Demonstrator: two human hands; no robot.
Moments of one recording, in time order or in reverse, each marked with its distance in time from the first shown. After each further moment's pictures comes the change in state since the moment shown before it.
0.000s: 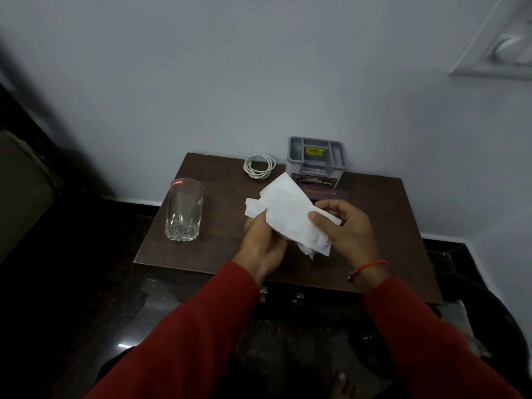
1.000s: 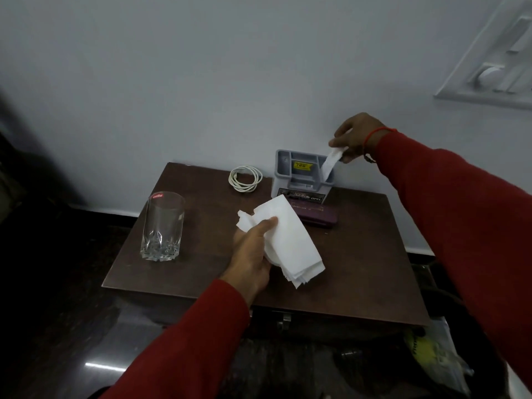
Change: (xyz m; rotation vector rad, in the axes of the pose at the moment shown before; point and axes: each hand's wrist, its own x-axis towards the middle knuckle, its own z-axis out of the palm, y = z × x) left_hand 0.019 0.001 0.007 0.126 0.108 -0.049; right_hand 0.216 -0.097 -0.050 -0.640 -0.155 0.126
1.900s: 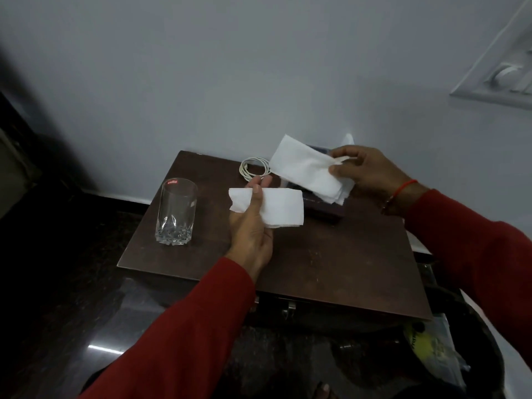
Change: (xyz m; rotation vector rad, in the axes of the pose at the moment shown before) left_hand 0.008 0.013 -0.002 -0.259 -0.104 0.317; right_hand -0.102 0.019 0.041 0.334 -0.085 -0.236
